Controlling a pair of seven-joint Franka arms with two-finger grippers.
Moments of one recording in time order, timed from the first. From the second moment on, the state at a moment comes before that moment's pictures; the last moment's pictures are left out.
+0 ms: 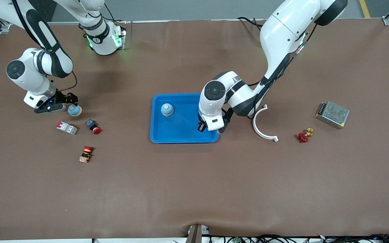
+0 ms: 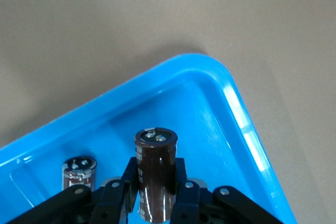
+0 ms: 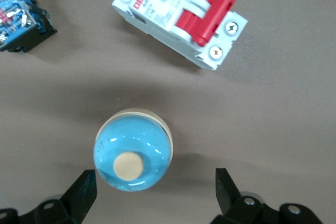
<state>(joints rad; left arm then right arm) -0.43 0.75 -0.39 -1.59 0.26 2.34 -1.98 -0.29 0.15 -0.02 -2.63 -0.12 2.78 -0.43</state>
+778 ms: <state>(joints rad) -0.44 0.81 -0.38 -1.51 0.27 2.35 -1.98 -0.28 0.22 -0.02 -2.63 -0.12 2.86 -0.41</state>
